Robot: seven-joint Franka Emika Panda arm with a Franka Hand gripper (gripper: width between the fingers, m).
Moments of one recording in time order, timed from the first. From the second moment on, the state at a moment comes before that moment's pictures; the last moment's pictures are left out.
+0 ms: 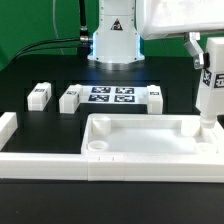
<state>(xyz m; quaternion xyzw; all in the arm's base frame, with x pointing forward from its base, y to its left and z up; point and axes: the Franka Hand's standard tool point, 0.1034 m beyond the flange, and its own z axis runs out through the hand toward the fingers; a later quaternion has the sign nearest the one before) 0.640 0.108 0.152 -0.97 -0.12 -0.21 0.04</state>
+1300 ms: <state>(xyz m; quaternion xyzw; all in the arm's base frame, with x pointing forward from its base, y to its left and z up) 0.638 0.111 0.120 -0.97 -0.15 -0.20 0.04</state>
